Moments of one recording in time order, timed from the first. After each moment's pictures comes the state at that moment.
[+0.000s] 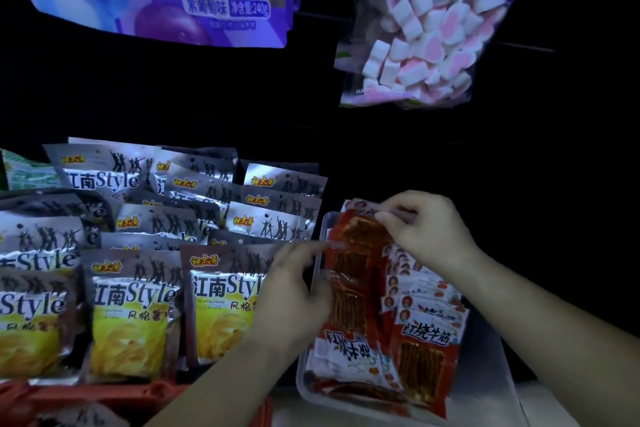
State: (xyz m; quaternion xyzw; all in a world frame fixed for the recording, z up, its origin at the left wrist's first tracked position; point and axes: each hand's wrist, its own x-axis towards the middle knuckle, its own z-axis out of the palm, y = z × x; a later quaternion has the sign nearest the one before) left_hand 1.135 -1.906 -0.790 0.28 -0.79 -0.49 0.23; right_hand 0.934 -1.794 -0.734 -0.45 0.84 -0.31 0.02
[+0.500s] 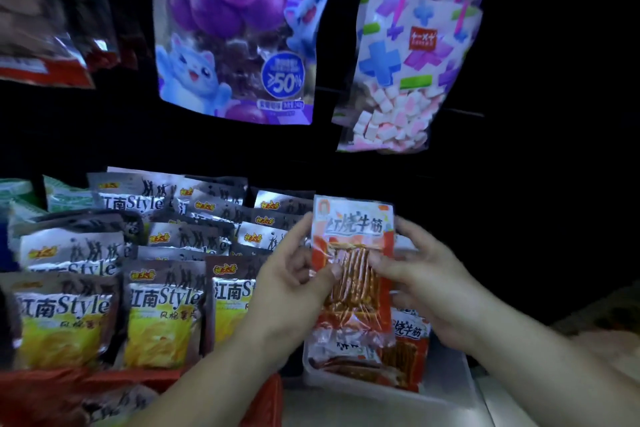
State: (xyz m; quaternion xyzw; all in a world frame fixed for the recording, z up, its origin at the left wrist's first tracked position) left_hand 1.198 -1.881 -0.672 0.19 -0.61 -0.73 0.26; right_hand 1.074 -1.751 -0.619 -0.19 0.76 -0.56 0.27
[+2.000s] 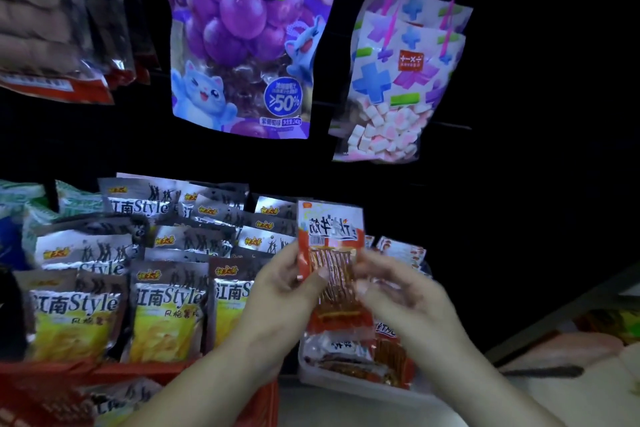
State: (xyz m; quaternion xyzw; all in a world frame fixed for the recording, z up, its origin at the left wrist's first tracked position) left_hand 1.222 -1.866 -0.639 0.19 -0.57 -0.76 0.24; right_hand 1.119 -1.721 -0.609 -0.28 0.76 -0.55 0.21
